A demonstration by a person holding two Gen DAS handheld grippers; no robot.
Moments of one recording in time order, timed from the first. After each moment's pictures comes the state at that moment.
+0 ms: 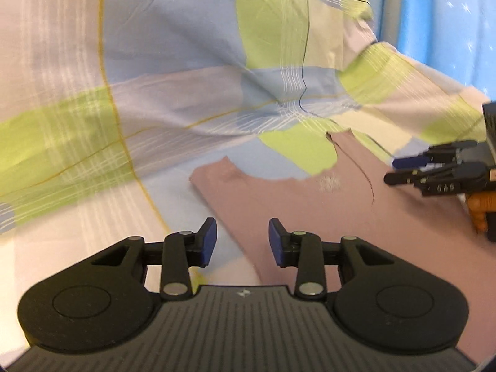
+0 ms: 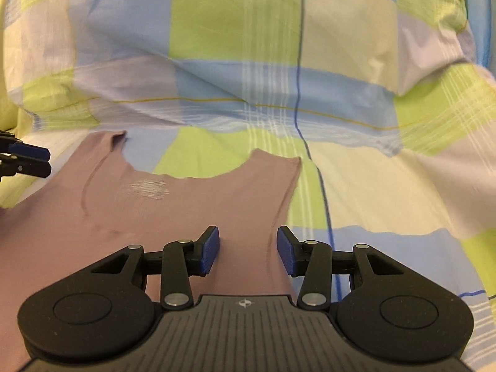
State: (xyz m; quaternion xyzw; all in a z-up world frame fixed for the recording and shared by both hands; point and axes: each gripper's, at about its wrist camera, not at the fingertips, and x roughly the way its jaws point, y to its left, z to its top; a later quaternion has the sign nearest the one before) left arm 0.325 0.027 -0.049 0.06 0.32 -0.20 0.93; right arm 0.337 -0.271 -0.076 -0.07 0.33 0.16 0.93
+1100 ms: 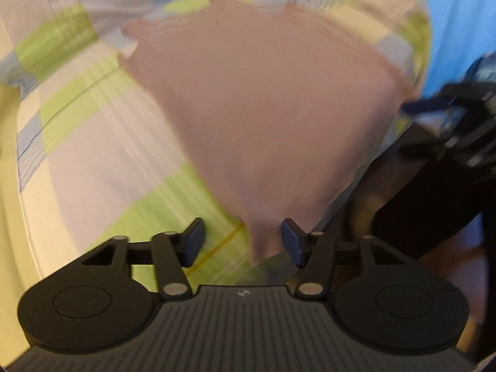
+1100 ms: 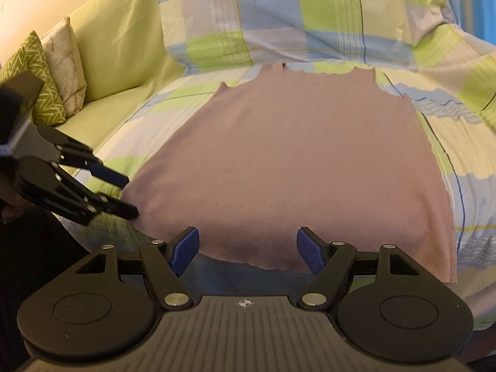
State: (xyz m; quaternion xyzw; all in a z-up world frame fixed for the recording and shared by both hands) left arm 0.009 -0.006 -0.059 0.19 0.46 -0.18 0.85; right arm -0.036 -0.214 -0.048 0.01 0.36 0.24 0.90
